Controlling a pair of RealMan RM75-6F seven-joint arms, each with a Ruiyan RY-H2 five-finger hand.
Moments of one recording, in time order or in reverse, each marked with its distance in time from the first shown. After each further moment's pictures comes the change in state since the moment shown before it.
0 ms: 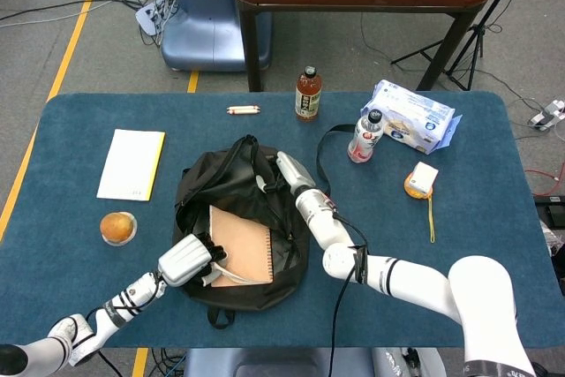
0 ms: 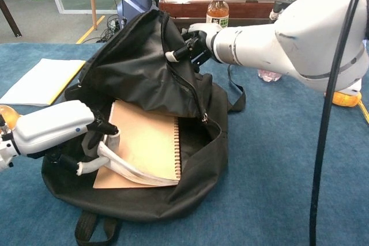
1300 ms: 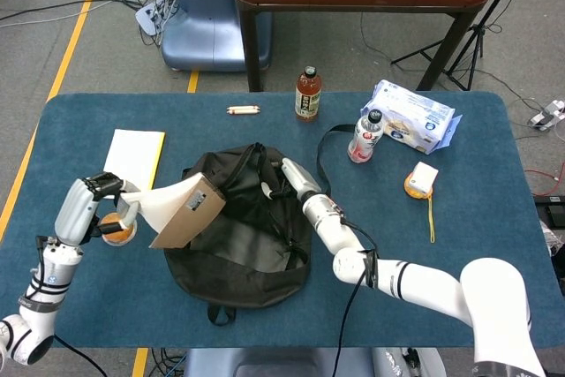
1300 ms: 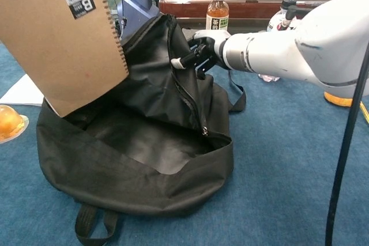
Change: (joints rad) left arm 0.094 0.385 -0.257 -0.355 -0.231 0.261 -0.351; right arm -0.051 0.035 -0.030 -0.051 -0.064 -0.032 0.054
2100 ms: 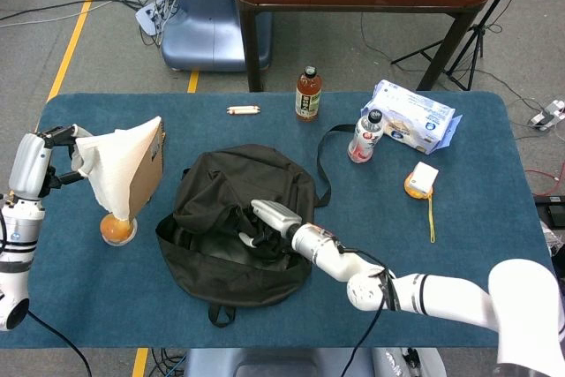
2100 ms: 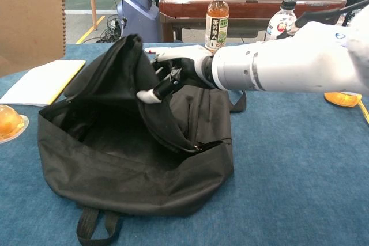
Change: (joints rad) left arm -0.054 0.090 -0.135 0.089 -0.163 -0.213 -0.071; right arm -0.071 0.129 -0.049 -0.291 -0.359 -0.188 0.066
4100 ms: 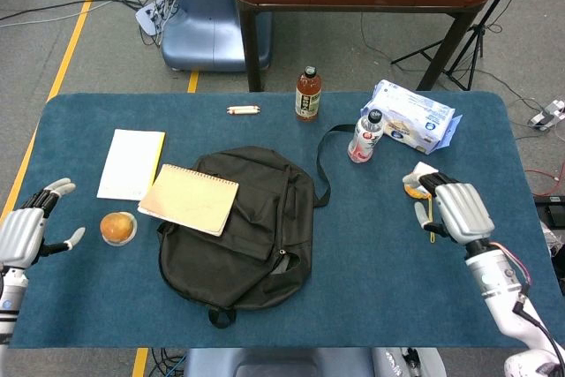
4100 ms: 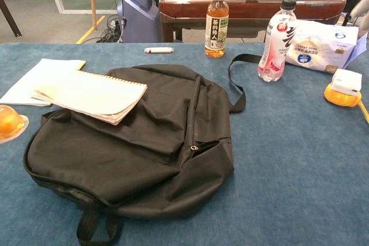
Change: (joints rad) left arm 0.256 0.127 0.196 -0.357 -0.133 -0.042 0.596; right arm -0.623 0.590 -0.235 -0.360 -0.403 0.761 -0.216
